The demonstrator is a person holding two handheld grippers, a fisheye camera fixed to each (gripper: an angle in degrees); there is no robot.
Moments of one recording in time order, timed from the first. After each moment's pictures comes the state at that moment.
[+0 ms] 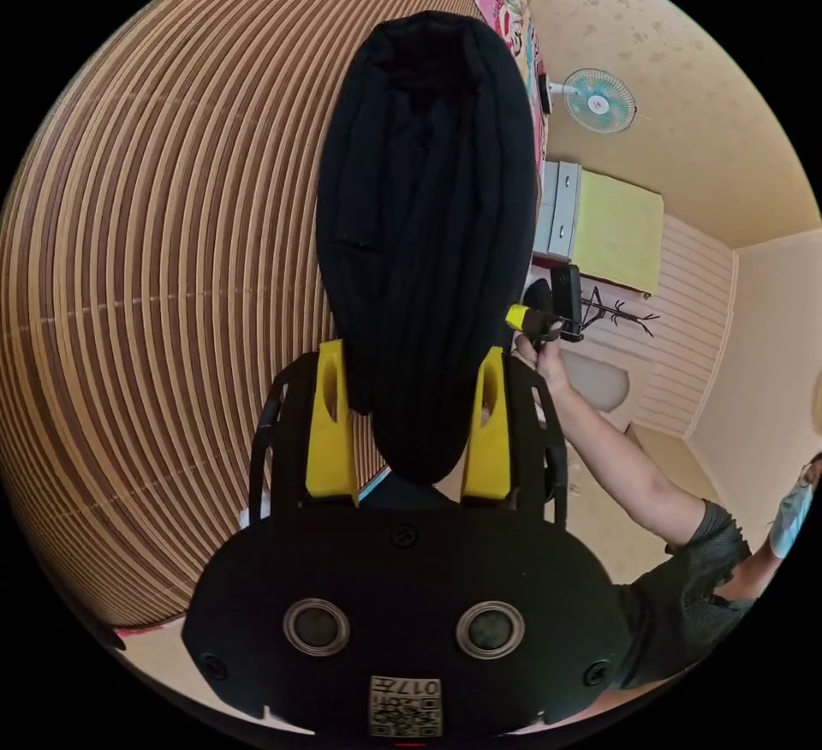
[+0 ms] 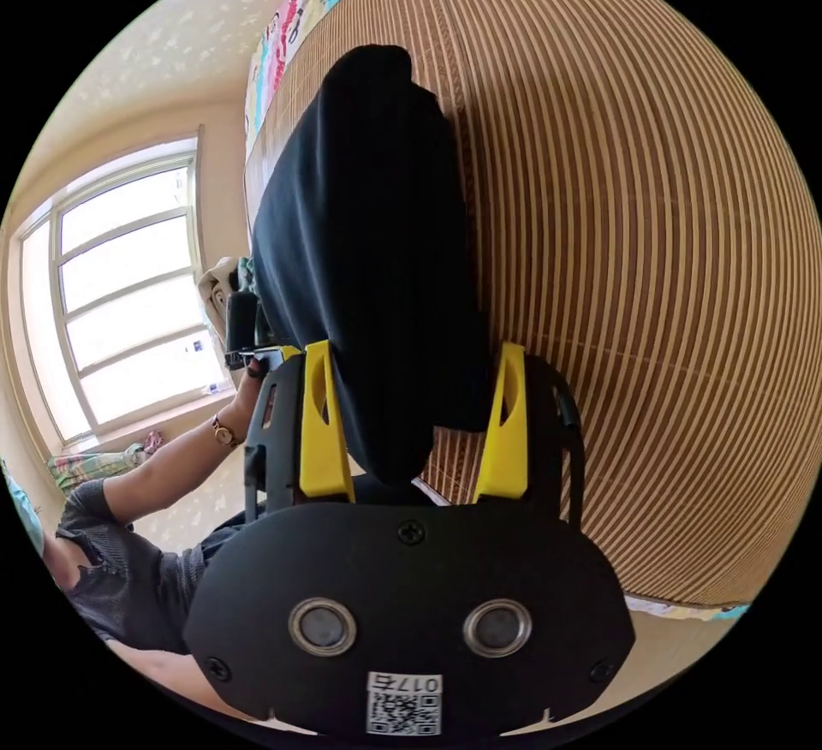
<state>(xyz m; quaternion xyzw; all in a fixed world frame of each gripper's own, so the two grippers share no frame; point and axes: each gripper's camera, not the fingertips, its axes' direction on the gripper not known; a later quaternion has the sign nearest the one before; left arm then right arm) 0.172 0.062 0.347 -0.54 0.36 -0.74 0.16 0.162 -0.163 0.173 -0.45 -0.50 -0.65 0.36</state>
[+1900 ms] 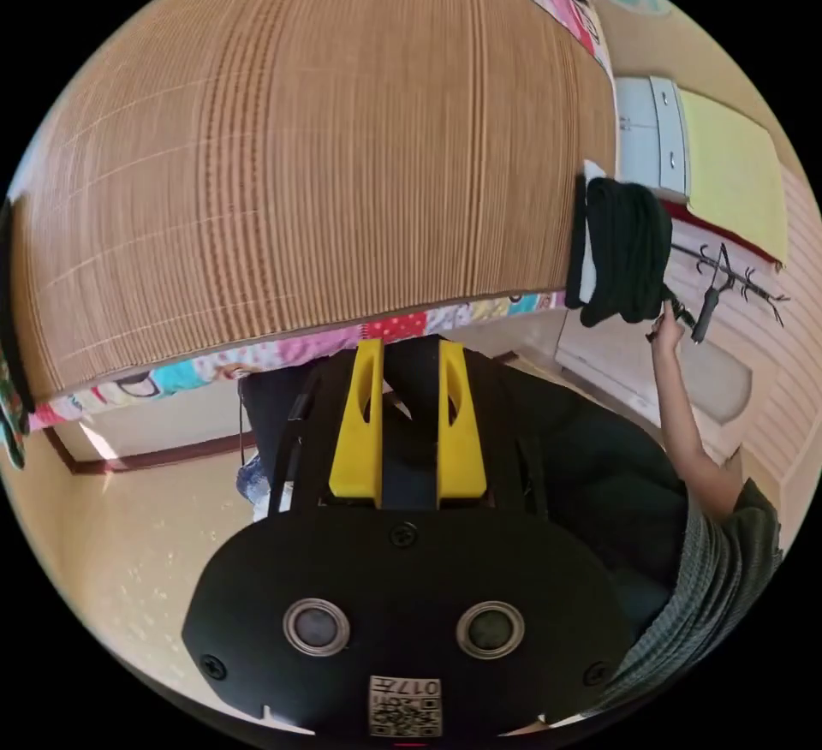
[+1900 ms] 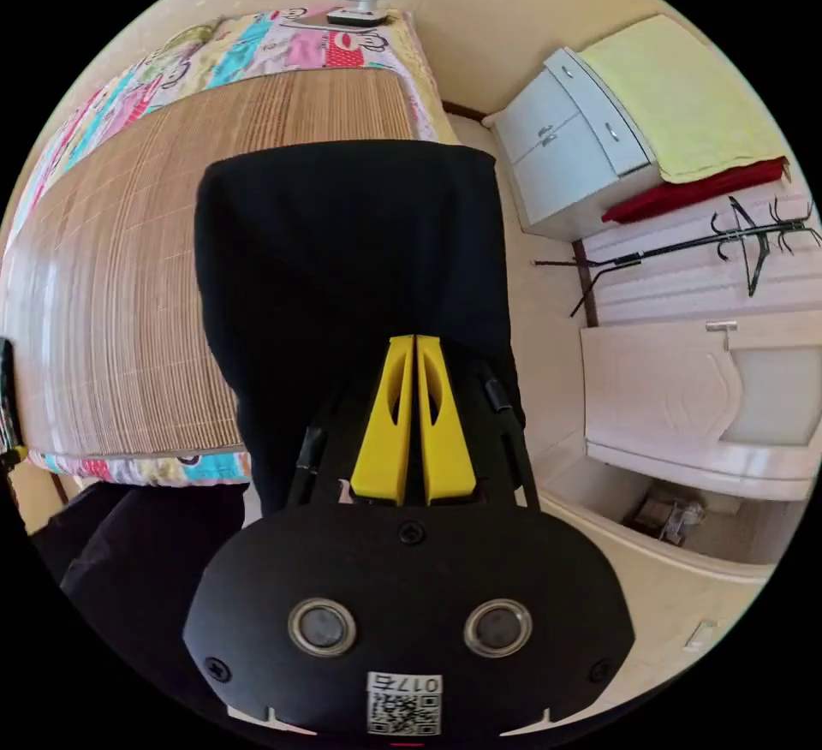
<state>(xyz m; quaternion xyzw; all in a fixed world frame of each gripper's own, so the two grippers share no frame) 0.339 -0.174 0.421 -0.74 0.29 -0.58 0.18 0.280 -0.485 0.201 0.00 -0.28 -0.61 0.74</state>
